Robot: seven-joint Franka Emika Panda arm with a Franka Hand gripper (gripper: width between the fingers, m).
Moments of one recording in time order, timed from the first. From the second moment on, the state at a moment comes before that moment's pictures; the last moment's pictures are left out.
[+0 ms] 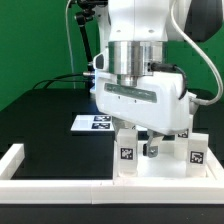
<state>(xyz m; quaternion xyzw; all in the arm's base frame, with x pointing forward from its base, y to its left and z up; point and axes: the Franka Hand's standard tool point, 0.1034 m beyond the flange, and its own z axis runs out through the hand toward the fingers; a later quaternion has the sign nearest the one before) 0.630 0.012 0.074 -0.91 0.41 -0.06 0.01</state>
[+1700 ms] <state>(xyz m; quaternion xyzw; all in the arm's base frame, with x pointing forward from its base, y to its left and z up) 0.623 -0.007 0.074 -0.67 0.74 -0.02 0.06</state>
